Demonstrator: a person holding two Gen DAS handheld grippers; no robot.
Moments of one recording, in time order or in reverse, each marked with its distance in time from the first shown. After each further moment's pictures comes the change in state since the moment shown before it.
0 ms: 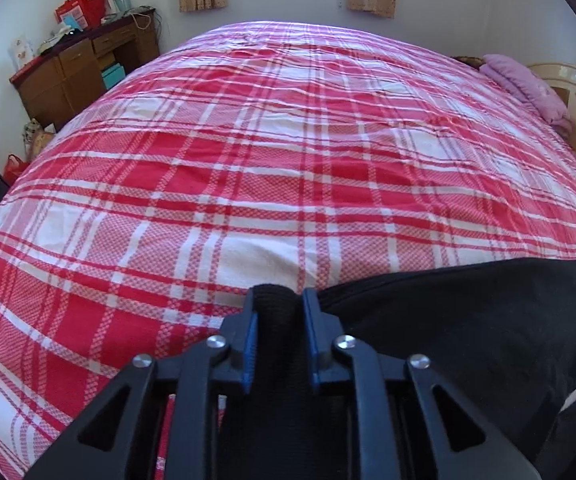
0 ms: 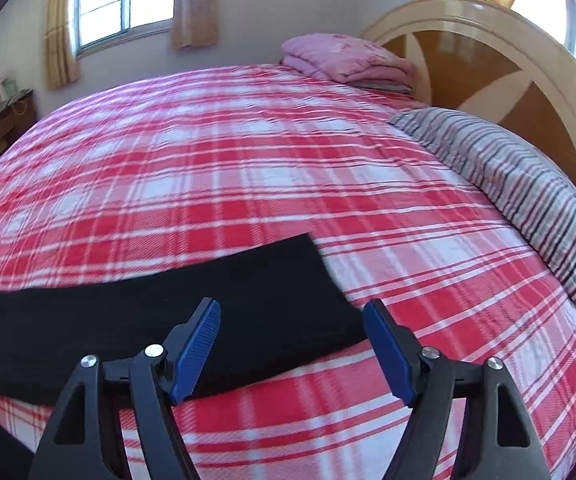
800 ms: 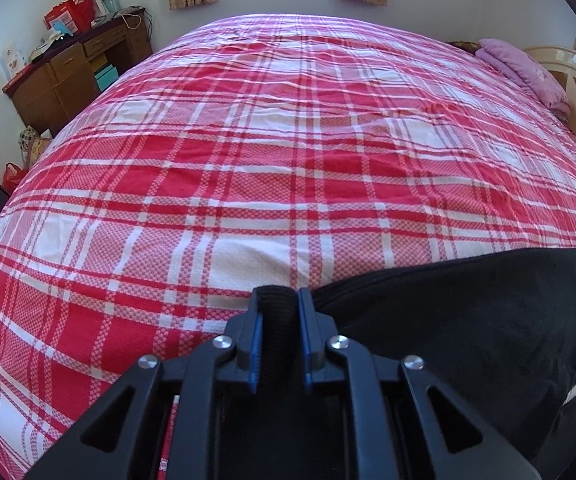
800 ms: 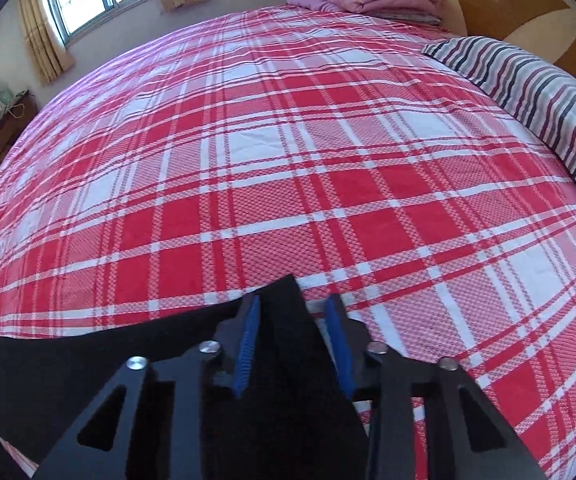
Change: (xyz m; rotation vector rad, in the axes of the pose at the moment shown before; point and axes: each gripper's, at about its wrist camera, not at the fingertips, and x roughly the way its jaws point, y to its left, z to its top) left arm 0.004 -0.007 0.004 0.047 0.035 0.023; right arm 0.127 -0.027 0.046 0.065 0.222 0.164
